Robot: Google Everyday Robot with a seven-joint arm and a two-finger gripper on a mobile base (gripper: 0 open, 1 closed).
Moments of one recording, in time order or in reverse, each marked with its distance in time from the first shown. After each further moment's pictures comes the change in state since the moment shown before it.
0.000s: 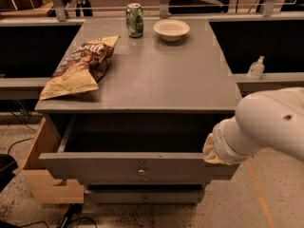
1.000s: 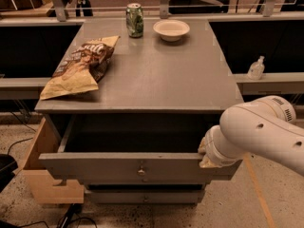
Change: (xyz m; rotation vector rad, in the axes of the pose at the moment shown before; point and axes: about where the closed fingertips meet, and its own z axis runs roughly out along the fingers) arm 0.003 -0.002 0.044 -0.018 0.032 0.034
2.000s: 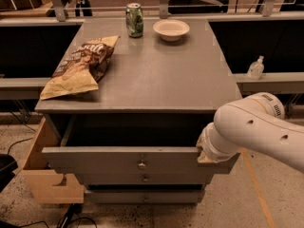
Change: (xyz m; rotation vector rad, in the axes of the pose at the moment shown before) arm 0.003 -0.019 0.016 0.013 0.020 0.009
